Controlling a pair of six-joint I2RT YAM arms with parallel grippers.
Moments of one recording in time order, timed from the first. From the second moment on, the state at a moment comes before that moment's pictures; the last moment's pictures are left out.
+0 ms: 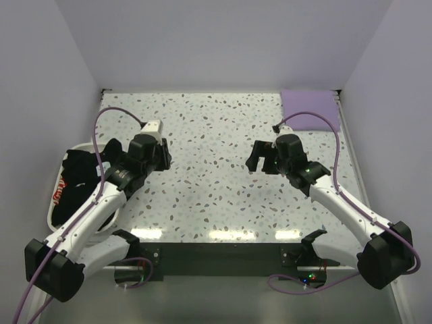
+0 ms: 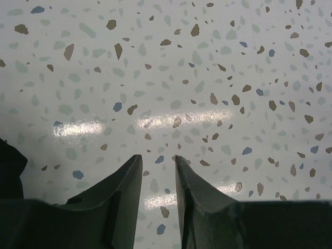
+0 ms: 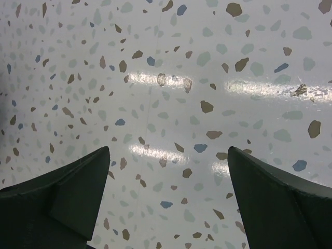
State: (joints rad) left arm -0.43 1.01 0.82 -0.41 -0.17 -0.33; right arm 0.49 1.12 0.83 -0.36 0.04 0.52
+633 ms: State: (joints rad) left arm -0.09 1.14 0.96 -0.60 -0.51 -0.56; right arm 0.49 1.10 0.81 -0.37 -0.01 0.51
